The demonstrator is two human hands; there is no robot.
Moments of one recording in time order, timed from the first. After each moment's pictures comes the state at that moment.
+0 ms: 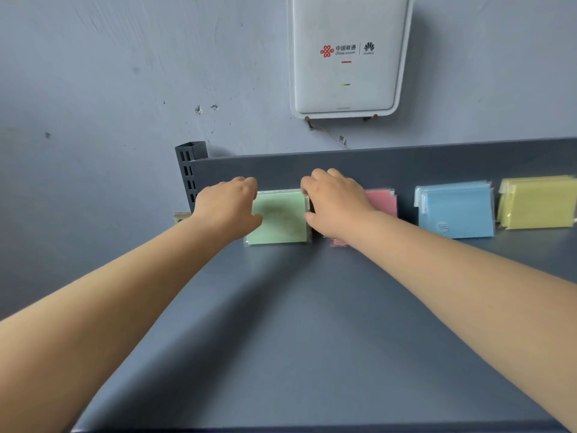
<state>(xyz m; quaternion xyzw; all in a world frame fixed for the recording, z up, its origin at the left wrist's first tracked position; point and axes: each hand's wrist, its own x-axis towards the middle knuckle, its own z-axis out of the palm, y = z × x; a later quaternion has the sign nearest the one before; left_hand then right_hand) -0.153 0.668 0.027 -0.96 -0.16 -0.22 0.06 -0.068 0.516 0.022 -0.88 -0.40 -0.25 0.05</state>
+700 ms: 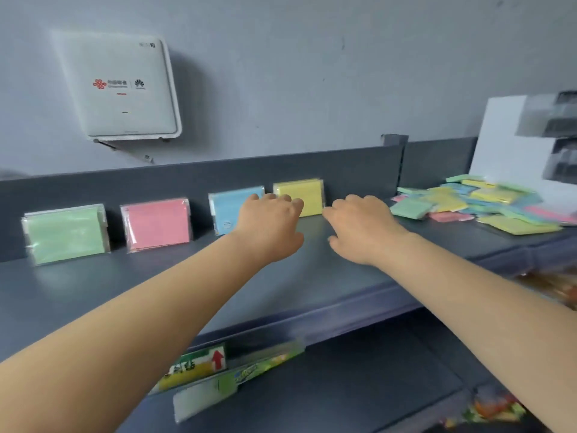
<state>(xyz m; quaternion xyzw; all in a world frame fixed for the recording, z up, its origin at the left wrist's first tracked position) -0.105 0.305 0.021 -0.95 0.11 -0.26 0.12 -0.085 0.150 0.017 -0.92 -0.27 -0.25 -0.12</state>
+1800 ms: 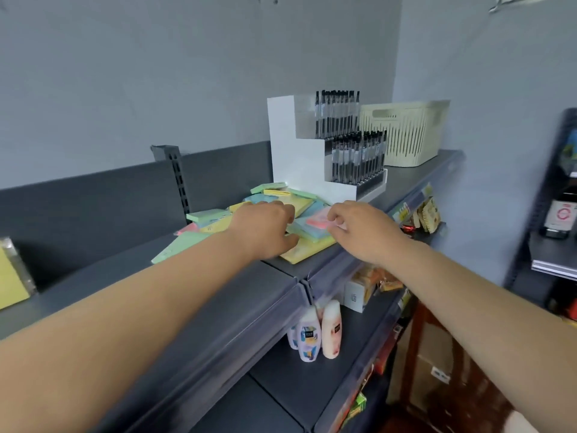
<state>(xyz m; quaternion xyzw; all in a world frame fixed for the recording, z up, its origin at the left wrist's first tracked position) 0.076 -0.056 0.008 -0.91 0.36 -0.19 0.02 0.004 -0.222 -0.006 -0.98 0.03 -0.19 0.08</state>
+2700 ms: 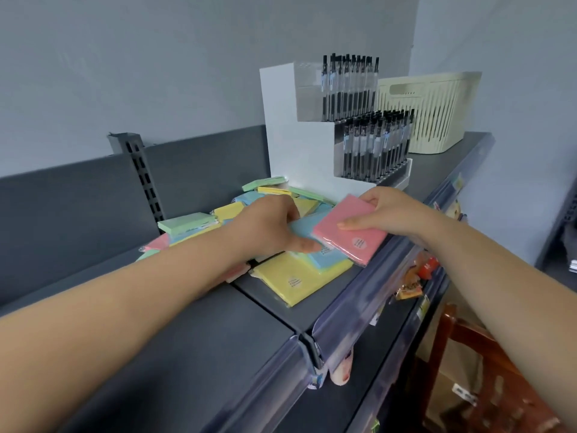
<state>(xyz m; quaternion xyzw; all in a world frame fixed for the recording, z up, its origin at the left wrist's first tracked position) 0.149 -0.097 0.004 -0.92 0.34 -0.04 -0.19 0.093 -0.294 -0.006 -0.91 0.09 -0.07 0.41</state>
